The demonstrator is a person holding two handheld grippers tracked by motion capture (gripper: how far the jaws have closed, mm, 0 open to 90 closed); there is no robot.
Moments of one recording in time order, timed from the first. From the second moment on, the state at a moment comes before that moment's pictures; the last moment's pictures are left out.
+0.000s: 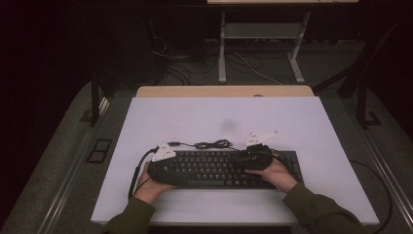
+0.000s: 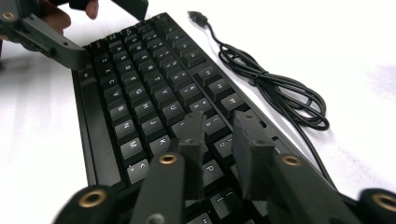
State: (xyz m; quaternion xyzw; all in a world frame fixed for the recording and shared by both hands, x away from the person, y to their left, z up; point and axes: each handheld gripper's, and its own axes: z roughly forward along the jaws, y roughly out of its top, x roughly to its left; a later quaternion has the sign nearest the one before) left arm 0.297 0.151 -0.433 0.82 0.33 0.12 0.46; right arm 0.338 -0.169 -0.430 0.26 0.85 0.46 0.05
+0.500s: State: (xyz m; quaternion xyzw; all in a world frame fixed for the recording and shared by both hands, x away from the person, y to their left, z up) left arm 0.289 0.160 -0.433 0.81 0.35 0.13 0.46; right arm 0.344 -0.156 -0.432 0.24 0.86 0.44 0.02
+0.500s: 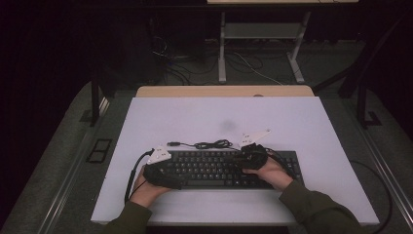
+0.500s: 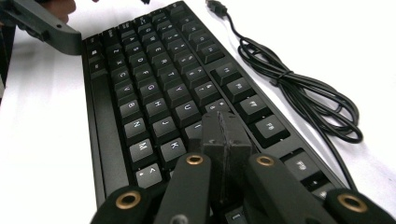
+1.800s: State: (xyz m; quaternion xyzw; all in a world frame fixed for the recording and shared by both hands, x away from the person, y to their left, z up) left arm 0.285 0.165 -0.432 0.81 0.35 0.14 0.46; right arm 0.346 -0.146 -0.438 0.22 0.88 0.42 0.02
